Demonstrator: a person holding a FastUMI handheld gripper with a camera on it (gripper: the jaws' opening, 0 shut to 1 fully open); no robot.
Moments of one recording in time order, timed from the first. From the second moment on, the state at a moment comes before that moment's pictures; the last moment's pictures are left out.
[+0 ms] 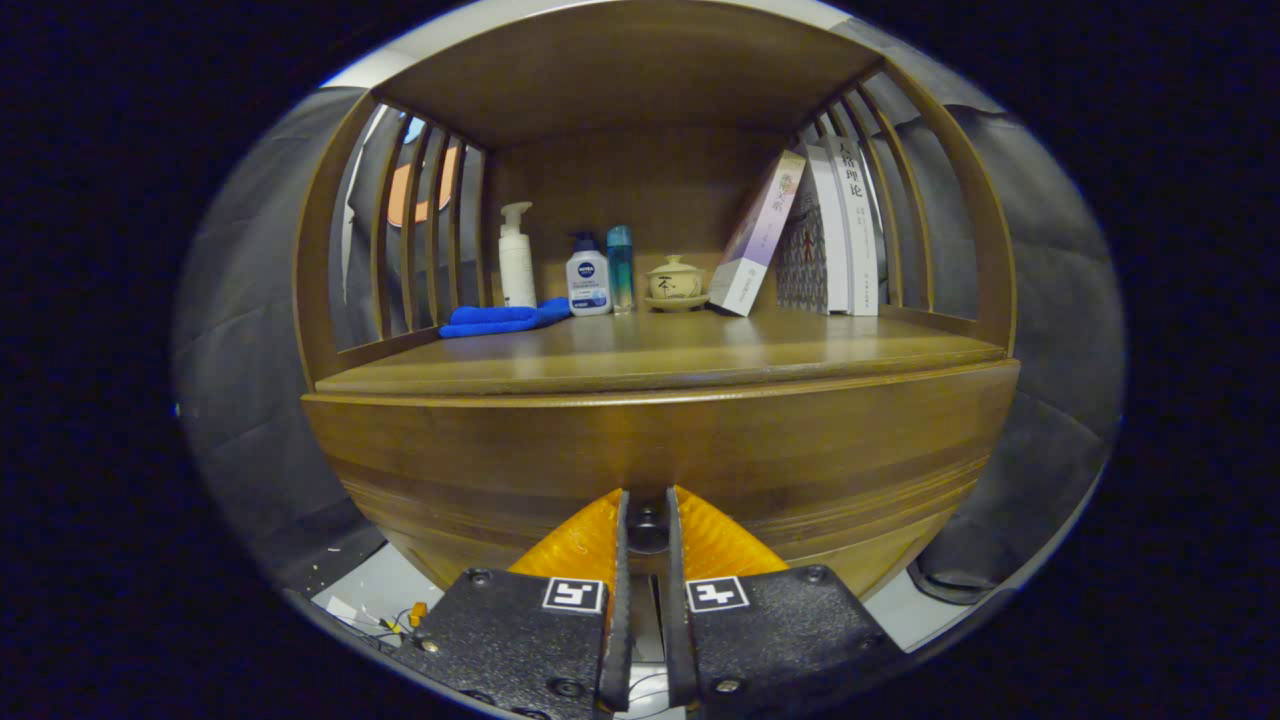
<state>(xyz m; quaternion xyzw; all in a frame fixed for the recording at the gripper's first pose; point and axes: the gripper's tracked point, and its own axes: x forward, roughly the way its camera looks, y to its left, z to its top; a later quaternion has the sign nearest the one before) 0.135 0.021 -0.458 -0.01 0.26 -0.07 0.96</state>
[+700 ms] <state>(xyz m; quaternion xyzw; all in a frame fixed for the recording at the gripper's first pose) 0.057 0.032 -0.439 0.00 0.28 -0.04 0.96</state>
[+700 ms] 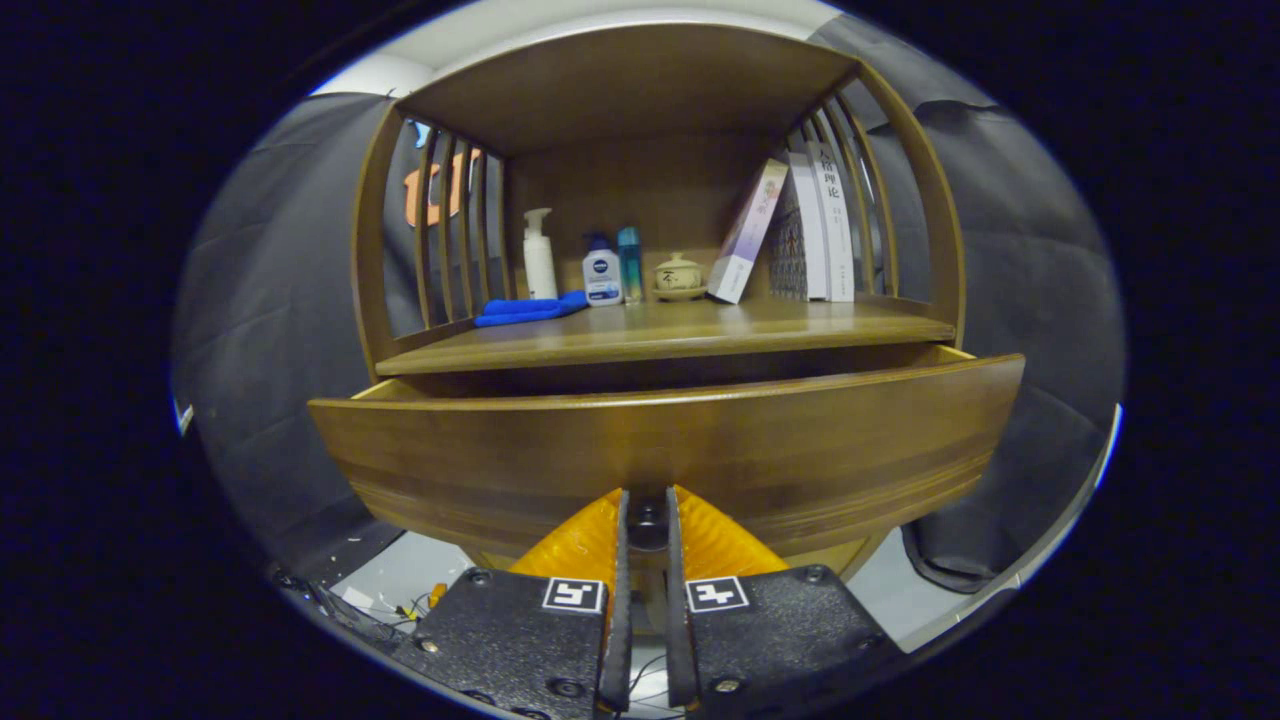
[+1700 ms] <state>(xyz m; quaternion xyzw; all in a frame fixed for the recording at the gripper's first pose) -0.008 0.032 -0.380 0.00 0.29 0.00 0.96</state>
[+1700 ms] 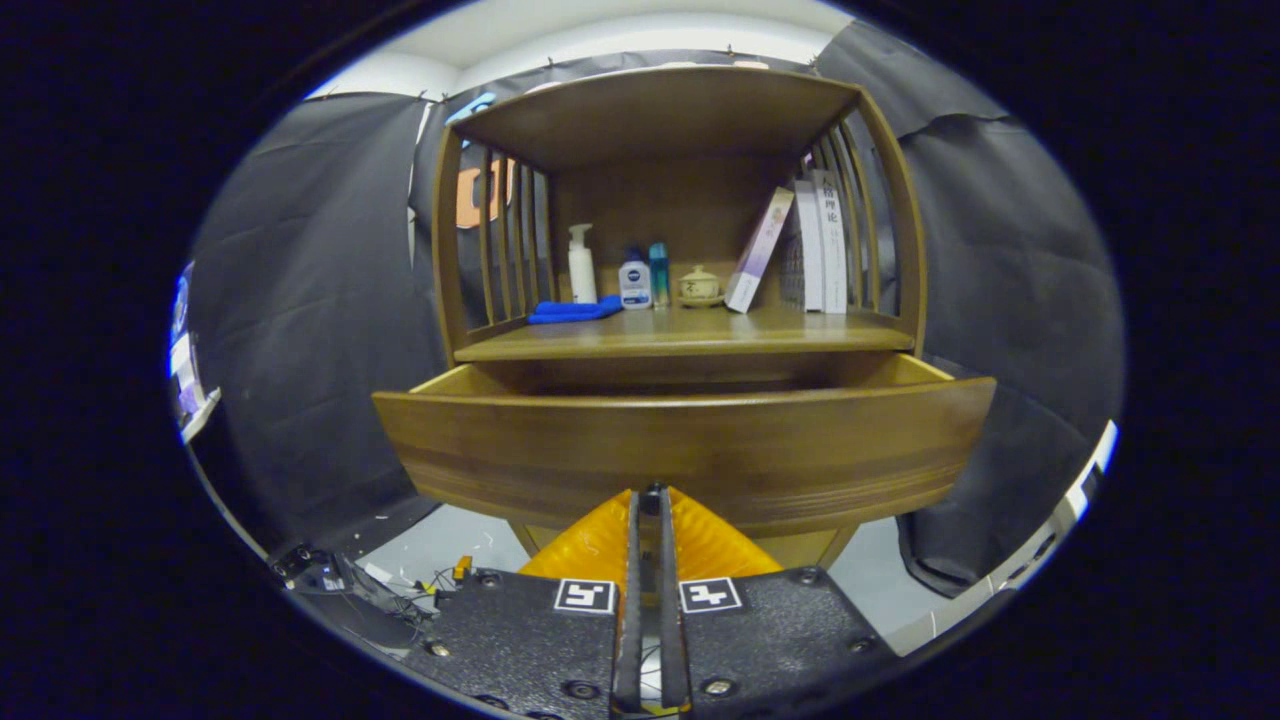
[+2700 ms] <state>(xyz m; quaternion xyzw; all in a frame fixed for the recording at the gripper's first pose) 0.110 0.035 -0.388 0.01 0.48 0.03 0.87</state>
